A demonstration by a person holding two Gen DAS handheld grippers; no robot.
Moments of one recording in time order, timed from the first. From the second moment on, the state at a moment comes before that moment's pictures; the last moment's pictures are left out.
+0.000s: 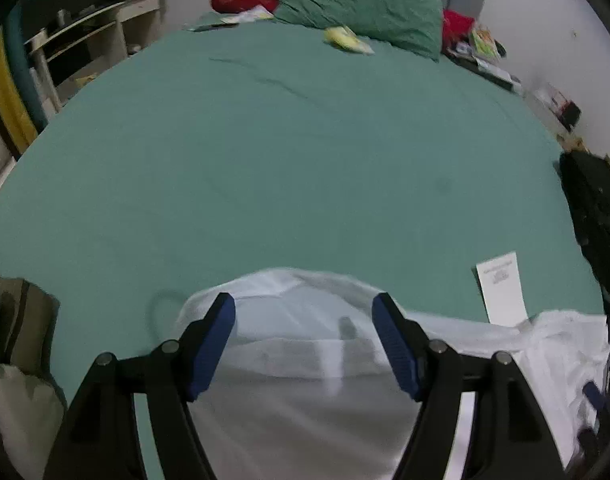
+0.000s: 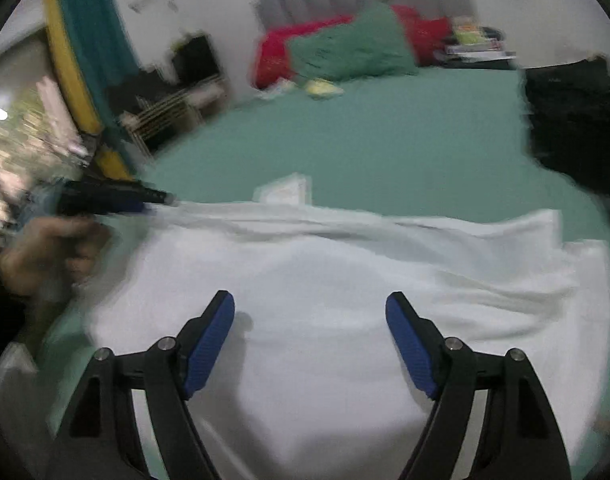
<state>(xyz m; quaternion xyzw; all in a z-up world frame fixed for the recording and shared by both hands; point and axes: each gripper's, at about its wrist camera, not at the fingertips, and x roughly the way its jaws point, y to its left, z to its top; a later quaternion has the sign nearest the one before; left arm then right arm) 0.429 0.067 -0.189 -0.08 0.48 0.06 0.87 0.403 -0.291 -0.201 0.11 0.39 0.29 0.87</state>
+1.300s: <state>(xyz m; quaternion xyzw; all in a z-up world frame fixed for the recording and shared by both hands) 0.297 -0.076 -0.199 -0.05 0.50 -0.10 0.86 0.365 -0.333 -0.249 0.32 0.43 0.16 0.83</state>
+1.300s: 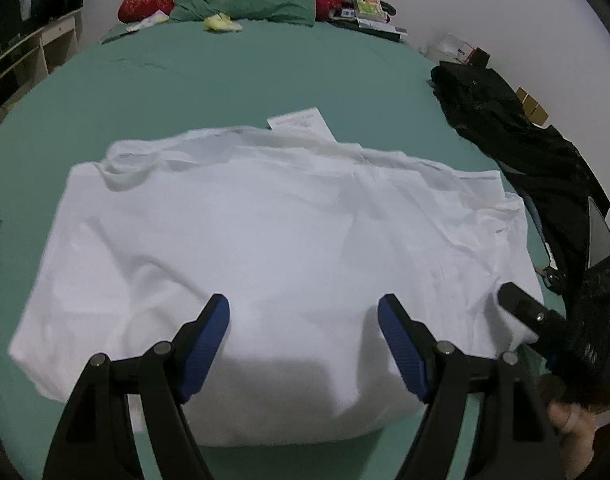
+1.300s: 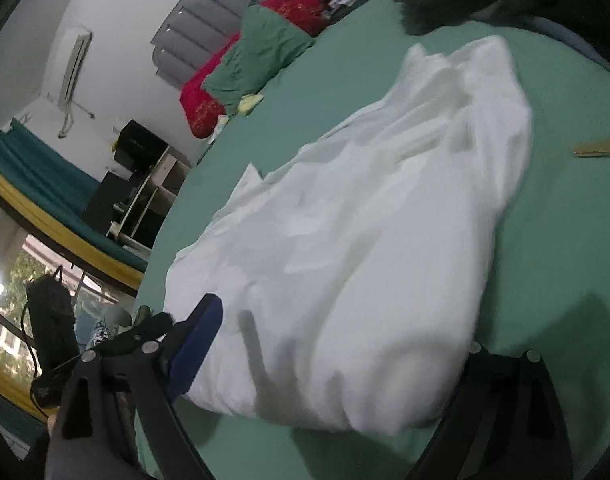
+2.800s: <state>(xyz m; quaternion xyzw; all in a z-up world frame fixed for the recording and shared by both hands) 0.291 0.166 -0.172 -0.11 0.45 -0.04 0.88 0.419 -0.044 -0.173 -0.06 0.47 0.23 0.85</state>
